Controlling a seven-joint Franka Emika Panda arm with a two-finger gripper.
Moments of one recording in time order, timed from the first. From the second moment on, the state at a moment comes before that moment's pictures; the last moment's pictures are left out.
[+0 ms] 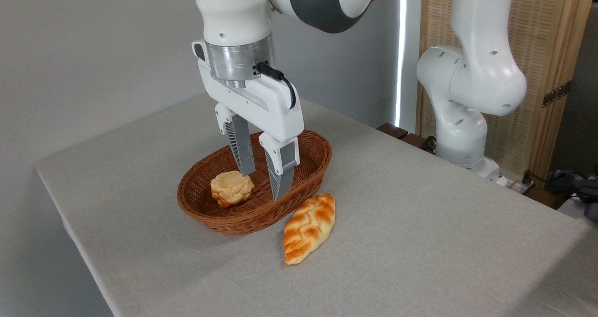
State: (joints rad) arm -0.13 -0.08 0.12 -1.88 -0.06 1.81 0.77
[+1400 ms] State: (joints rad) arm -0.39 -0.07 0.10 -2.03 -0.06 2.07 0.60
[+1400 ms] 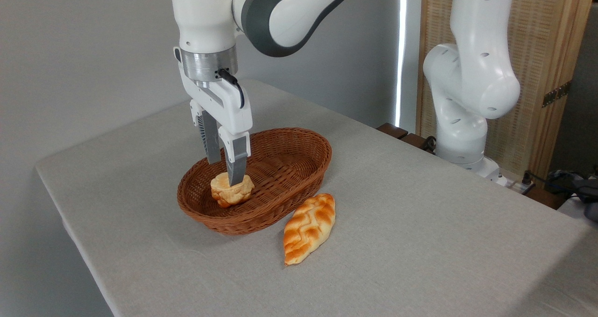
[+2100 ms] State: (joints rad) arm -0.46 -0.05 0.10 -2.10 -0.01 2.14 0.58
